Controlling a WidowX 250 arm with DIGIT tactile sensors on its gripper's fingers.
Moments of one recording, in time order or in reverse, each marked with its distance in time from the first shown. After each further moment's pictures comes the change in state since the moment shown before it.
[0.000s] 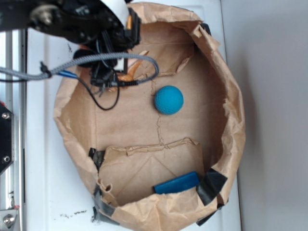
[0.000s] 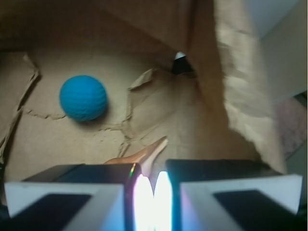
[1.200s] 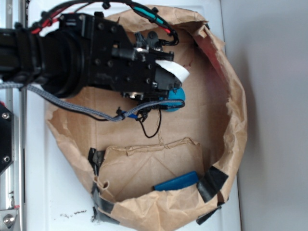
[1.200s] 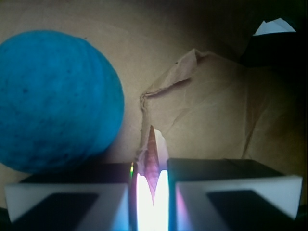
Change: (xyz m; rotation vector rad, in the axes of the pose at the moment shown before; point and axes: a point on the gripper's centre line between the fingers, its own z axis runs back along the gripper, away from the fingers) arm 0.019 -0.024 -0.086 0.096 0.129 -0.103
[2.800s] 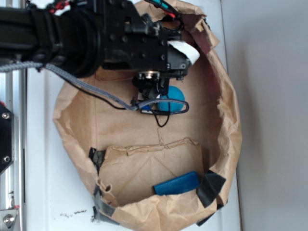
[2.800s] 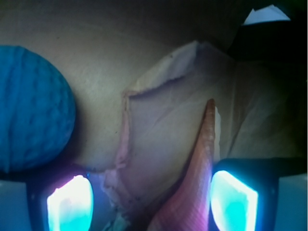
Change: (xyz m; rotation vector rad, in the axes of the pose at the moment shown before) arm 0.010 0.015 -0.006 -0.013 0.036 -0.029
